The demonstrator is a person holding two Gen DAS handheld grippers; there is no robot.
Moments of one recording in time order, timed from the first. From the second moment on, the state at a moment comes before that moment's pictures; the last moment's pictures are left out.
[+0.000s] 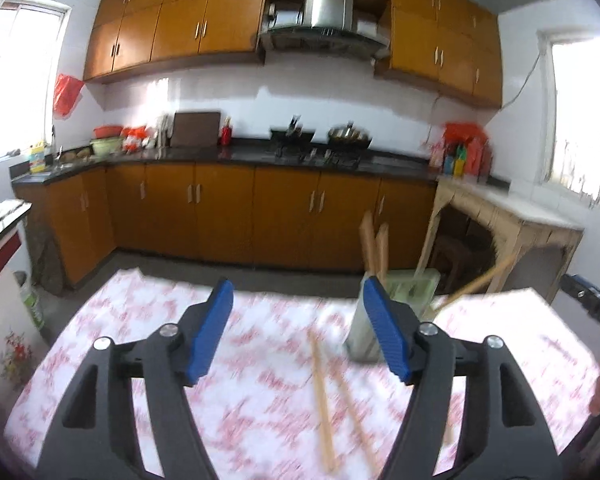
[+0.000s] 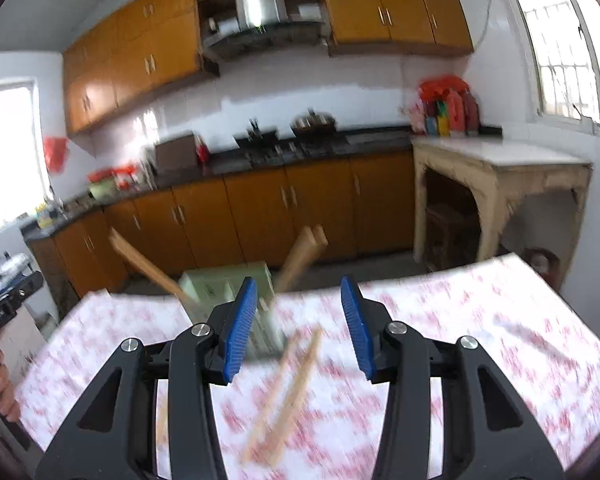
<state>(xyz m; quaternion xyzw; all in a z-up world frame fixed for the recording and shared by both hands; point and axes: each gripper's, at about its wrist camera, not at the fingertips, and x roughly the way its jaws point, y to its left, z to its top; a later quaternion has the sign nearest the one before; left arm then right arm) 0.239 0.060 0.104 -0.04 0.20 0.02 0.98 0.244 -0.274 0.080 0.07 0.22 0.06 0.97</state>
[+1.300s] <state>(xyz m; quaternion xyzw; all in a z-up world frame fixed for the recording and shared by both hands) 0.307 0.028 -0.084 -0.03 0.43 -0.02 0.90 0.323 -0.287 -0.111 0.08 0.43 -0.05 0.90</state>
